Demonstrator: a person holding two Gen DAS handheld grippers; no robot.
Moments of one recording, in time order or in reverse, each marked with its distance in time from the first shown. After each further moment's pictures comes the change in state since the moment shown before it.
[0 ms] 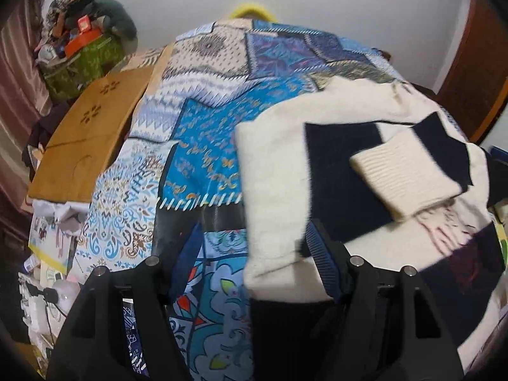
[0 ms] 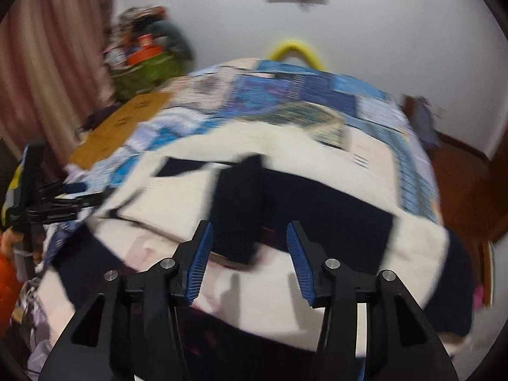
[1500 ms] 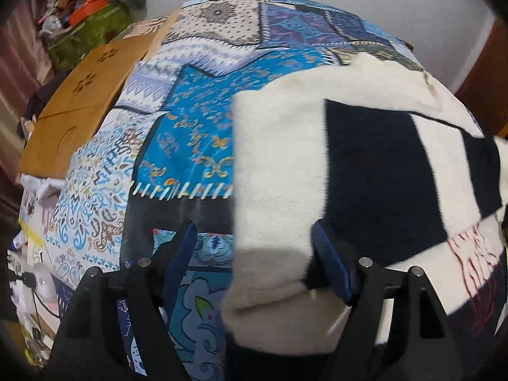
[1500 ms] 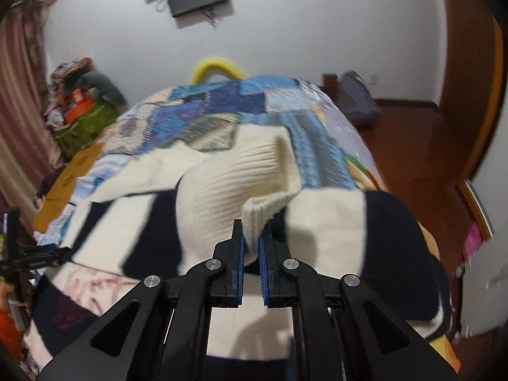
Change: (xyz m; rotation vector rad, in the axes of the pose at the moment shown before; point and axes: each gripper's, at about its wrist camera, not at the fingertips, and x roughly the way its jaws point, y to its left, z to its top) left arm 0.062 0.002 0.004 -0.099 0.121 0.027; right arm -0.024 -0.116 -0.042 0.334 -0.093 -0.220
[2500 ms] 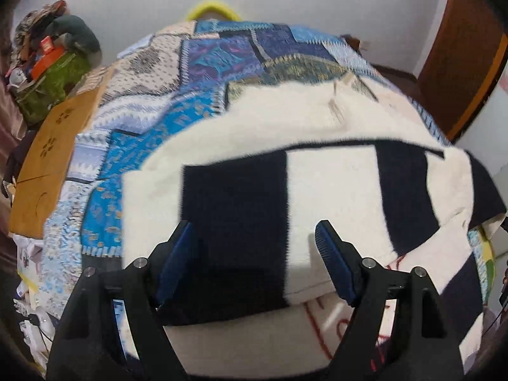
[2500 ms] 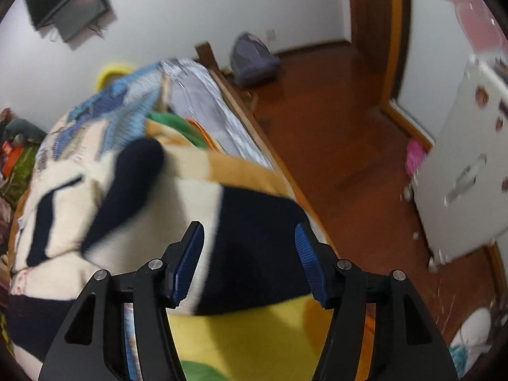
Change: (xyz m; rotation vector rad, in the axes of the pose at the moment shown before) left arm -0.026 -0.125 0.037 0.195 -0.057 -0.076; right arm -0.032 -0.202 -0.063 0.319 0.121 -0.228
